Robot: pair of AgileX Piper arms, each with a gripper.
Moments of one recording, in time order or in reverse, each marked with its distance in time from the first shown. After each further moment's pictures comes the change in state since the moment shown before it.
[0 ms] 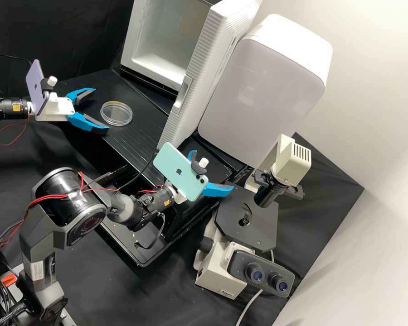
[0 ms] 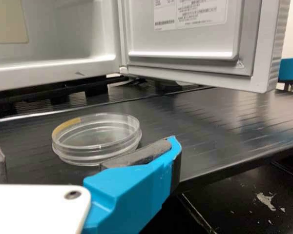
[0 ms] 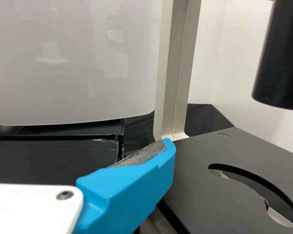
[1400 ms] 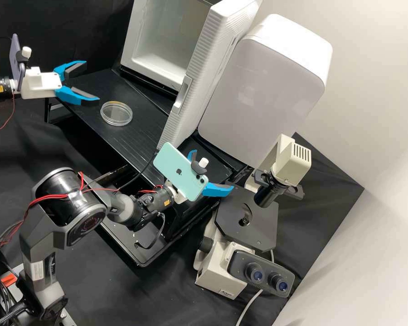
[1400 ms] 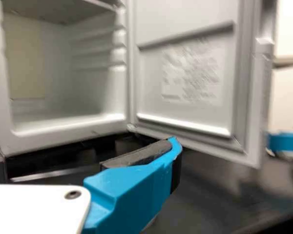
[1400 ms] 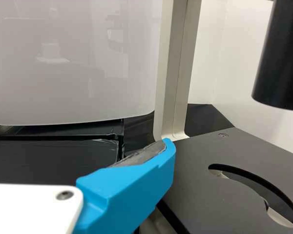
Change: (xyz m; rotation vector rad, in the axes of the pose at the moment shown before) left arm -0.034 0.047 -0.011 -0.023 -0.072 0.161; right arm 0.000 0.000 0.000 0.000 0.000 0.000
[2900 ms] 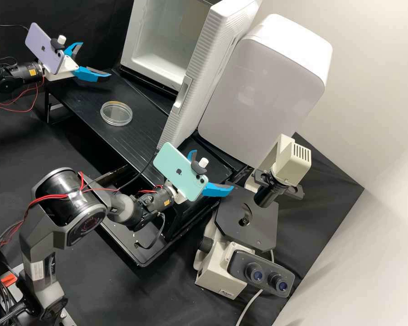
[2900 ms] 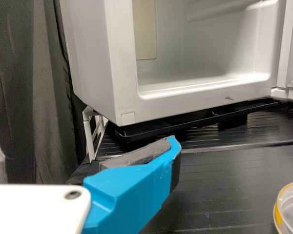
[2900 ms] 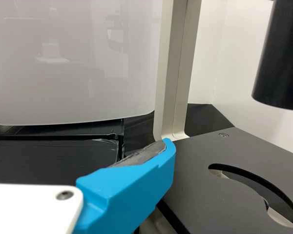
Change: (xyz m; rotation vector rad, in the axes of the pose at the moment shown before) left arm 0.073 -0.001 -0.111 0.075 0.413 -0.023; right arm 0.000 0.000 0.000 0.000 0.000 0.000
